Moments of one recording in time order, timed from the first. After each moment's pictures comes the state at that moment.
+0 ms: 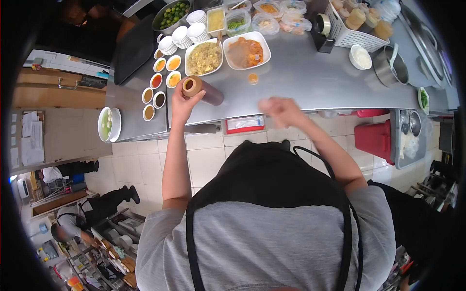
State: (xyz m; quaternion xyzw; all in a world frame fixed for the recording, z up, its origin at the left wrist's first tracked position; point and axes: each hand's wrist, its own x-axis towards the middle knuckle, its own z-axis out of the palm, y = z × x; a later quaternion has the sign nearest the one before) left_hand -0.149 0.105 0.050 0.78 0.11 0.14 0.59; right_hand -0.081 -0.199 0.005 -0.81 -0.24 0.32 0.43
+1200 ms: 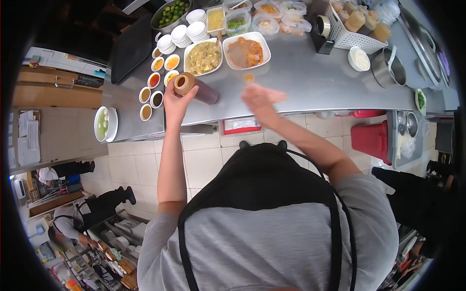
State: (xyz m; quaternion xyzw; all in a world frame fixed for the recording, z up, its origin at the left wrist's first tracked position) left_hand -0.150 0.108 0.062 0.79 0.14 0.20 0.56; right_hand -0.081 -0.130 -0.099 -0.82 -0.42 0.01 0.39
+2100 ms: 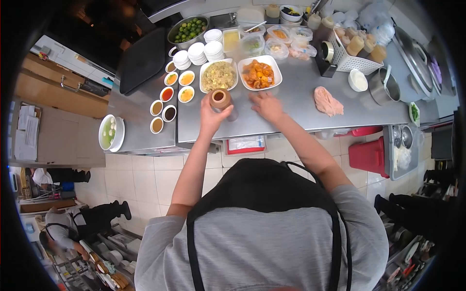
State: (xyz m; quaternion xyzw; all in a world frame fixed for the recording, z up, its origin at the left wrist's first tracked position) left_hand -0.139 0.103 0.018 0.85 0.11 0.22 0.47; right_hand -0.032 -0.087 -0.058 -0.91 -0.36 -0.05 0.19
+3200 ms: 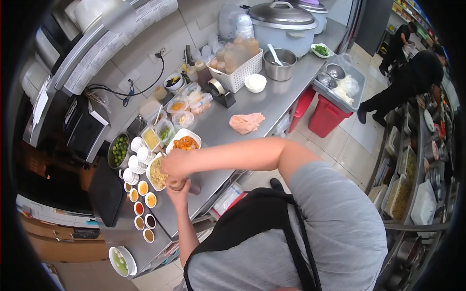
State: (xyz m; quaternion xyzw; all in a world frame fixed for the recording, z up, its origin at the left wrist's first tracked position) left_hand -0.121 0.064 0.019 0.78 -0.02 0.13 0.61; right_hand -0.061 -0.079 0.152 -0.87 -0.48 0.03 0.12
